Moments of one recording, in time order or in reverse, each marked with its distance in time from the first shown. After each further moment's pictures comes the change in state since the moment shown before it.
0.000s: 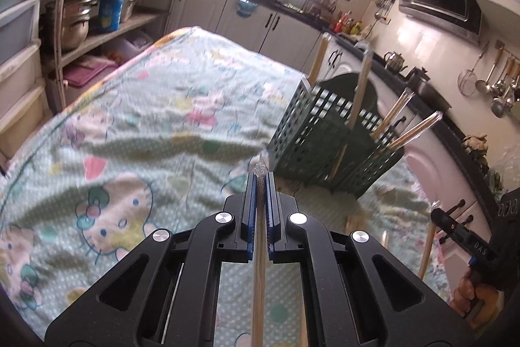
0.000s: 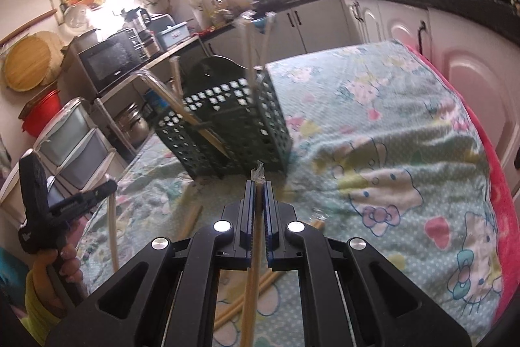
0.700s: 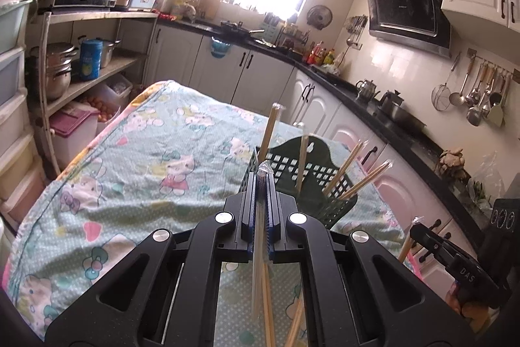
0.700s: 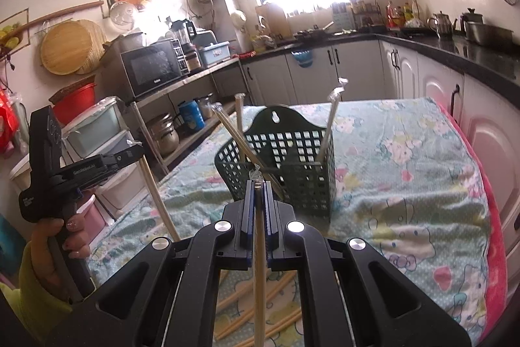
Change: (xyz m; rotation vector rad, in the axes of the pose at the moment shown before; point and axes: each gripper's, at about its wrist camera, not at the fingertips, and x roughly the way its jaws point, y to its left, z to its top) left arm -0.042 -0.035 0.045 0.072 -0.149 -0.076; right arm -0.033 0.057 0.028 -0.145 -0.128 0.087
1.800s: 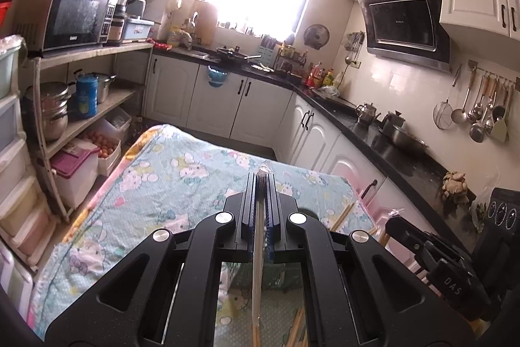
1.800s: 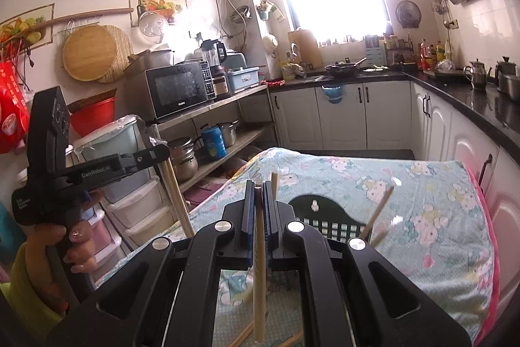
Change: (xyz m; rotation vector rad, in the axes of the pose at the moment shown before) left arm 0.006 -0.029 0.087 0.049 -0.083 0.021; right arm 0.040 0.035 0.097 -0.120 -0.090 0.084
